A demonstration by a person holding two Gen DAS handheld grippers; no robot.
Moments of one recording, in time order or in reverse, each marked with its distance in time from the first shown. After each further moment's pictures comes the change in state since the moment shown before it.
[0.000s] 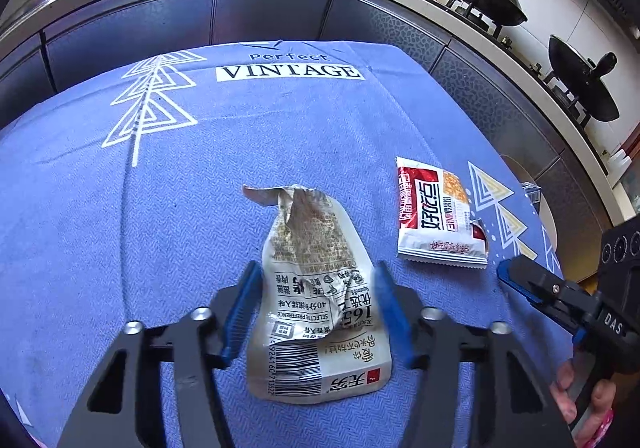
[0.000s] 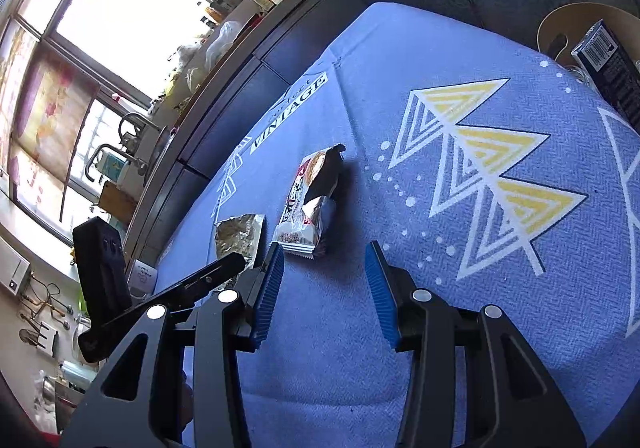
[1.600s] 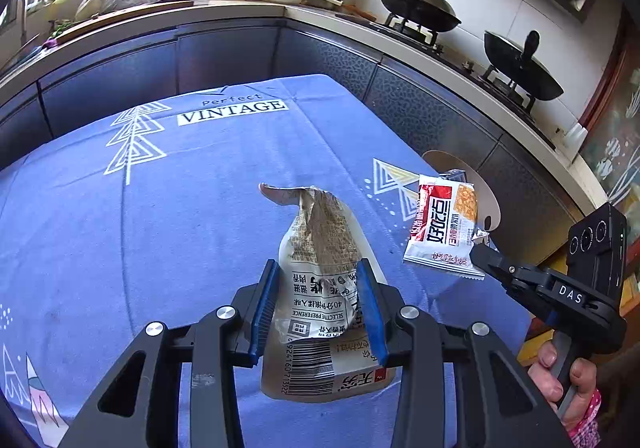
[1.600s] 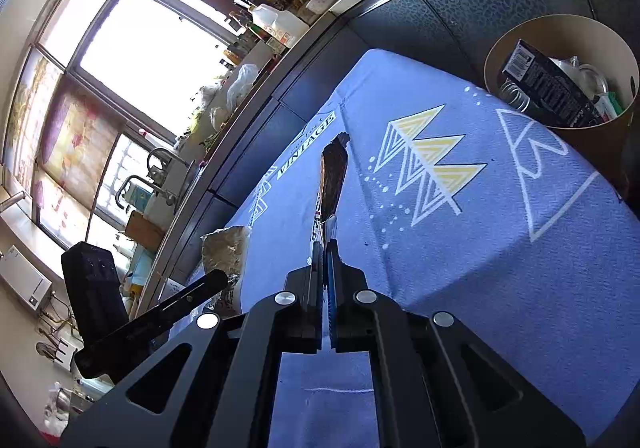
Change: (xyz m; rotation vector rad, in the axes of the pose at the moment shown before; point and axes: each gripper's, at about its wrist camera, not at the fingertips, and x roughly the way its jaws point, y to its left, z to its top) left arm -0.079 -0.065 -0.033 0.118 -0.097 -0.066; right arm -0.091 -0.006 -0.037 0.046 -0.145 0.077
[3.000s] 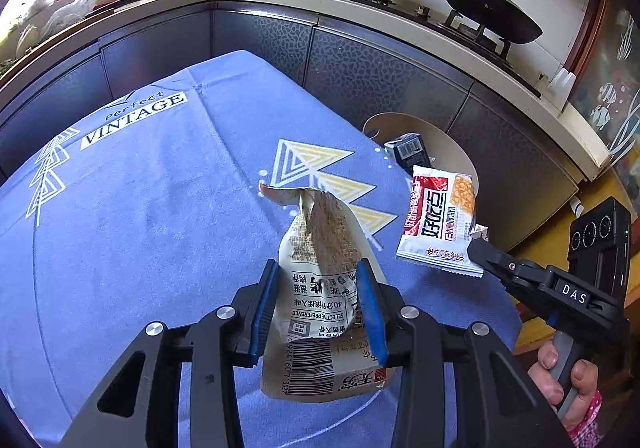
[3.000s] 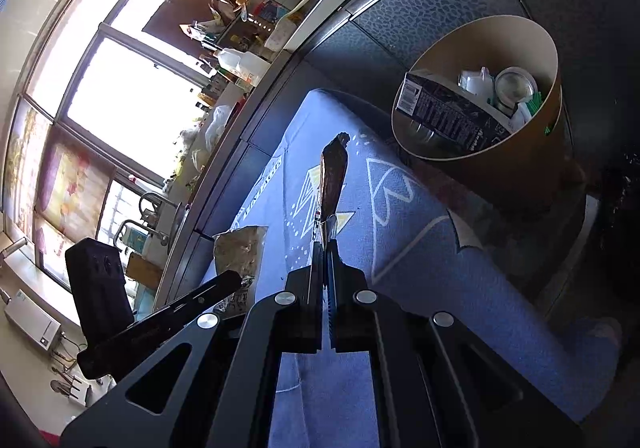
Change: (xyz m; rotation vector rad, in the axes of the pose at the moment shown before) left arm 0.071 -0.100 0.018 0.139 0.097 -0.032; right arm -0.052 -0.095 0.026 0.107 -0.088 -0.009
